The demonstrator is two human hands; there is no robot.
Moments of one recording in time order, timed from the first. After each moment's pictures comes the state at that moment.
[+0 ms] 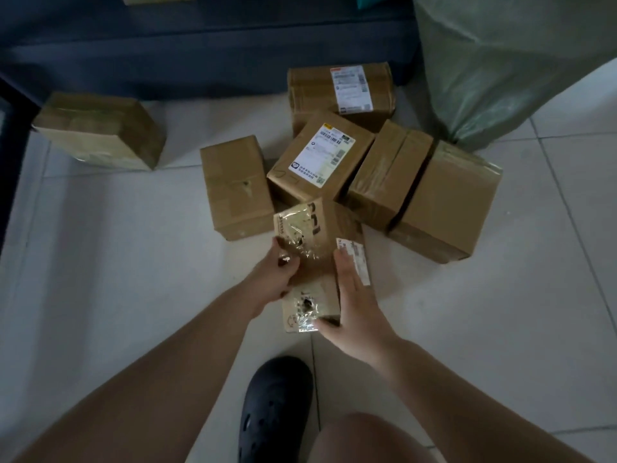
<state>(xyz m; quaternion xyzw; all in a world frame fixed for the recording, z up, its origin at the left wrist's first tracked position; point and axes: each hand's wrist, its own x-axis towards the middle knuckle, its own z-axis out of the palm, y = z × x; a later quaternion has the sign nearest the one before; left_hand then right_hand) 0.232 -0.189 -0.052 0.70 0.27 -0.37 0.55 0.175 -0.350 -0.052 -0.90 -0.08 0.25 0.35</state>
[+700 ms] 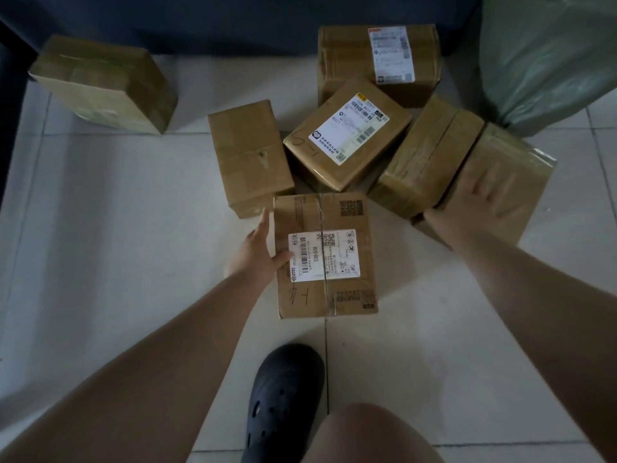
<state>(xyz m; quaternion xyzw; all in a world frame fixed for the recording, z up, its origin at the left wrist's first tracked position) 0.234 -0.140 -0.098 0.89 0.19 -0.27 0.31 0.315 -0.430 -0.100 -0.97 0.19 0.16 0.04</state>
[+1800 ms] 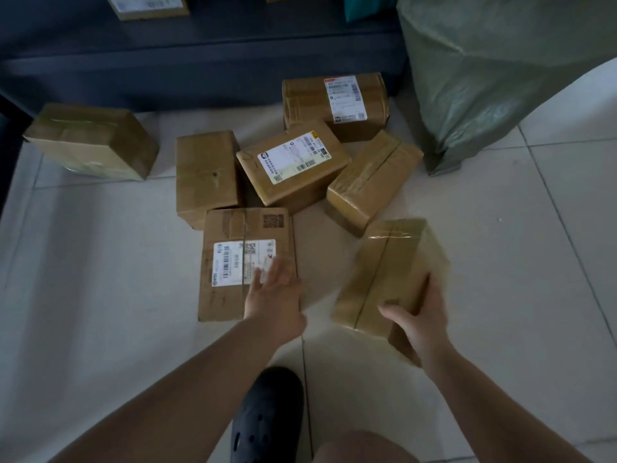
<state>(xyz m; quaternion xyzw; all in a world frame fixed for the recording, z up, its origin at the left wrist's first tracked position) 0.207 -0.214 -0.069 0.94 -0.12 -0.32 0.00 0.177 -0.435 -0.088 -0.75 0.37 0.21 0.51</state>
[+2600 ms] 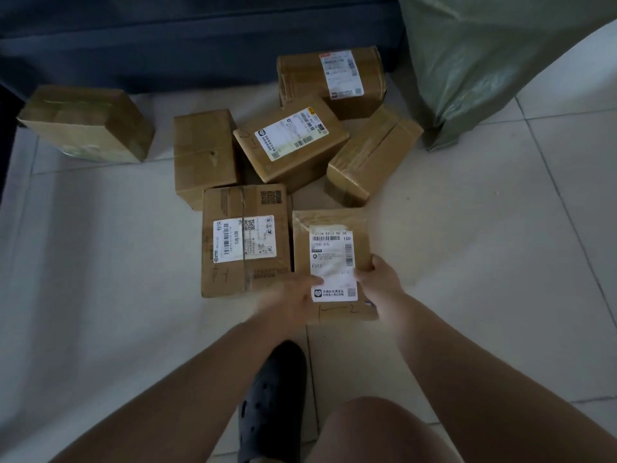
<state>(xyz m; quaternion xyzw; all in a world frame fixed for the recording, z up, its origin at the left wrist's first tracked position) 0.170 -0.216 -0.064 0.91 -0.04 -0.31 0.26 0.196 -0.379 -0.103 -0.76 0.33 0.27 0.49</state>
